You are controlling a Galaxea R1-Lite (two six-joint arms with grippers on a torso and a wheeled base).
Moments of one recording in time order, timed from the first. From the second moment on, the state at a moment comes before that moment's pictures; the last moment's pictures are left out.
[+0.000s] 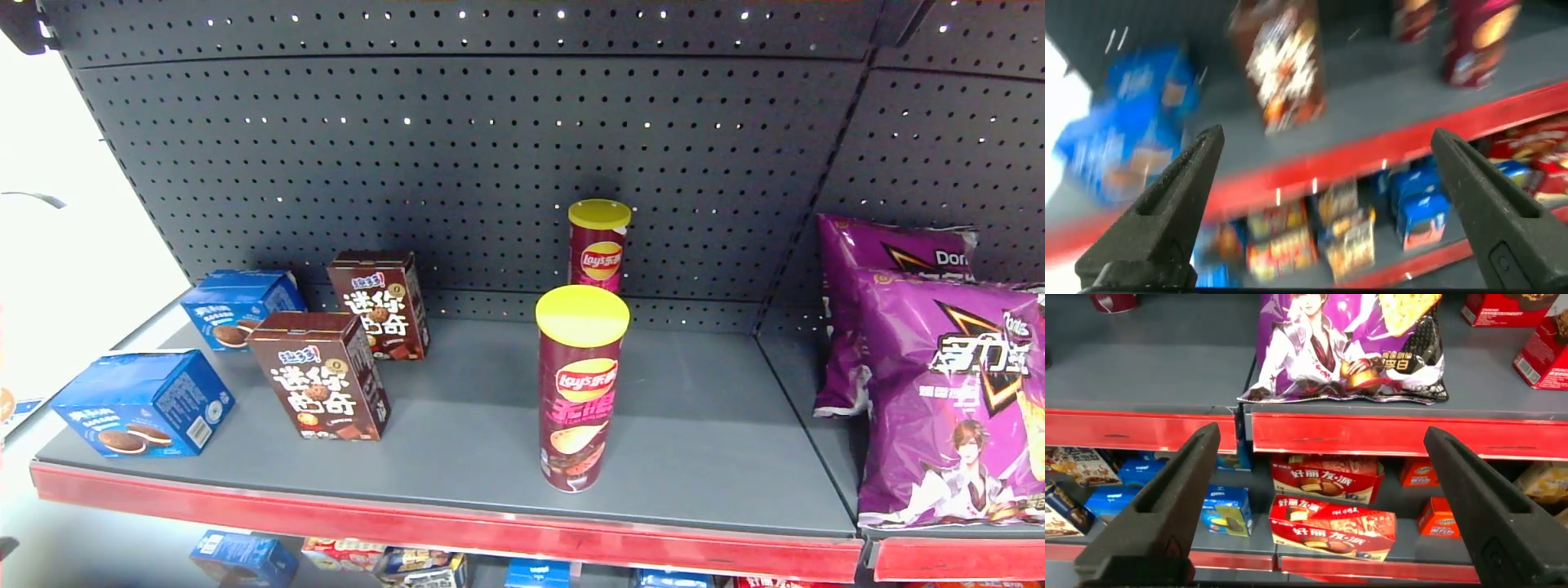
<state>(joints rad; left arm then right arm) -0.26 0.38 -0.09 -0.37 -0.18 0.22 0.00 0.00 0.00 0.00 -0.04 0.01</state>
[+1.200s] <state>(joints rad) -0.44 1.55 -0.31 -1.17 -0.41 0.00 0.00 0.00 0.00 0.00 -0.04 0.01</state>
